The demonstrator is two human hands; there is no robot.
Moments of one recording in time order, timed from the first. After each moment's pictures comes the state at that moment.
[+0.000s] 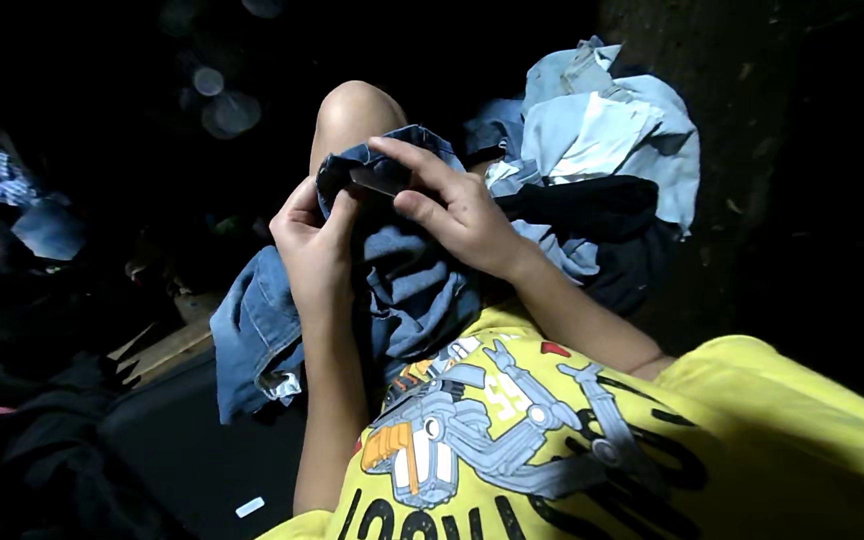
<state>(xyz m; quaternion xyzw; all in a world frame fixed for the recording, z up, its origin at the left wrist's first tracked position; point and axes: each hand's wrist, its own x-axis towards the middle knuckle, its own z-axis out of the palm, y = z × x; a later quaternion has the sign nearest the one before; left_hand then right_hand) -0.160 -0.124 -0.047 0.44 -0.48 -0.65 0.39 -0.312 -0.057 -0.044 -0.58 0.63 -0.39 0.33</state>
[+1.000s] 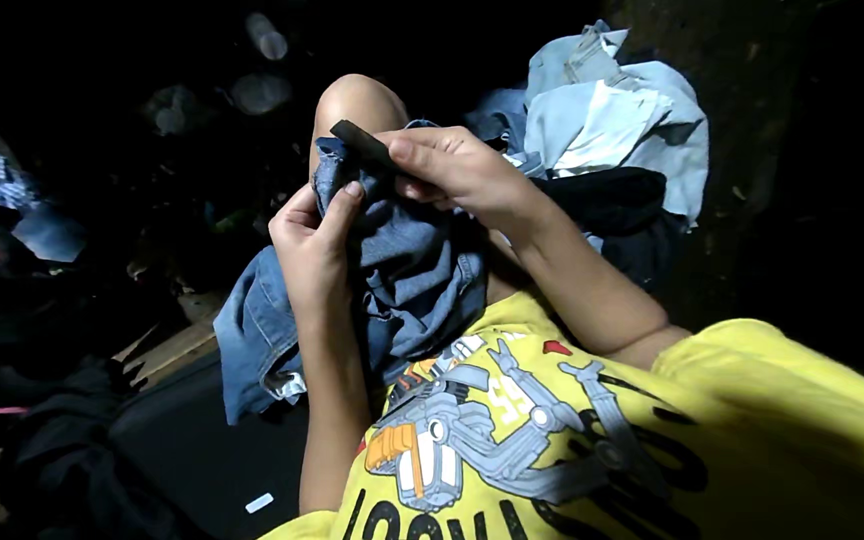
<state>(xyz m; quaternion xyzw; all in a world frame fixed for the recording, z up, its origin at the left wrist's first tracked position) -0.159 -0.127 -0.043 0.46 -0.43 -0.69 0.37 -0.325 -0.088 -0.028 -0.34 0.51 -0.49 0.62</state>
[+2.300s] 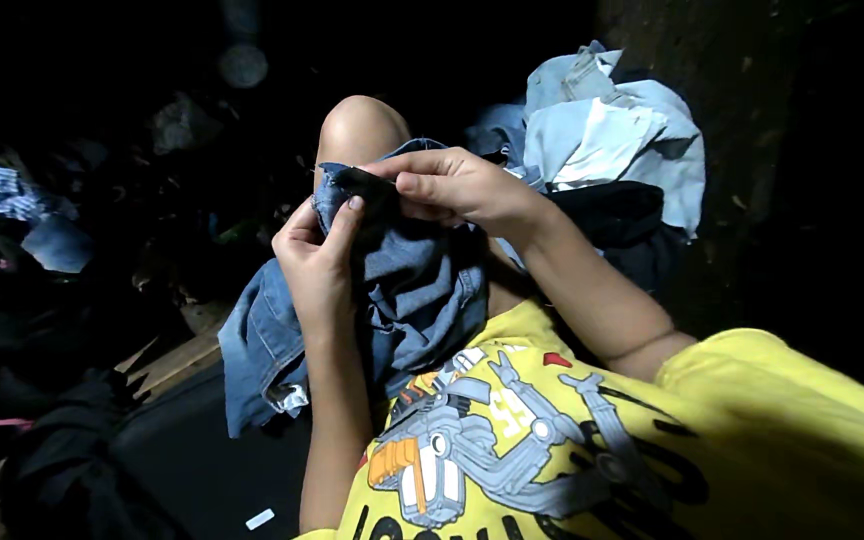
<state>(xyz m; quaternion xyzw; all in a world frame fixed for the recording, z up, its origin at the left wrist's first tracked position) -0.159 -0.127 -0.046 0.46 -0.45 -0.66 0.39 -0.336 -0.090 -0.031 -0.37 0.46 -0.46 0.66</state>
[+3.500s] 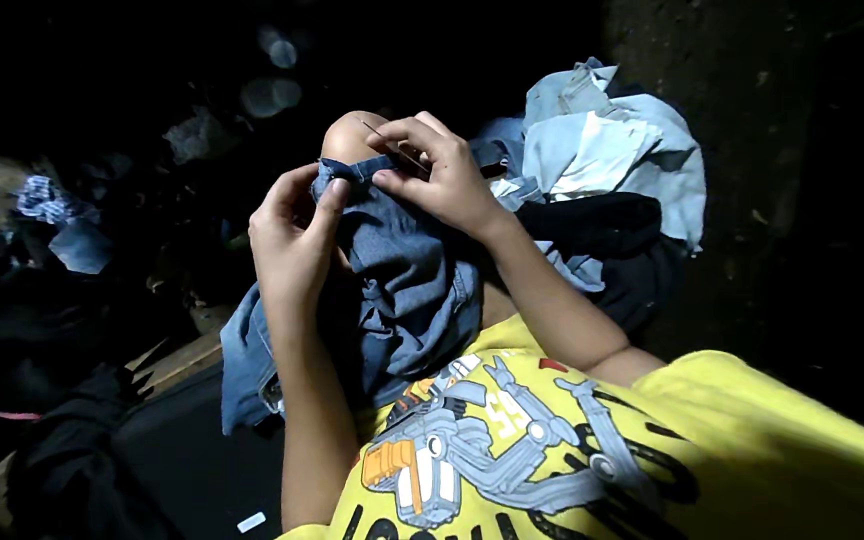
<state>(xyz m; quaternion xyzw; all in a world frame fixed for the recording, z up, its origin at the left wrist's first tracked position) -0.146 -0.156 -0.043 0.44 -0.68 -0.51 0.29 -0.335 -0.098 -0.067 -0.56 0.65 -0.44 0.26</state>
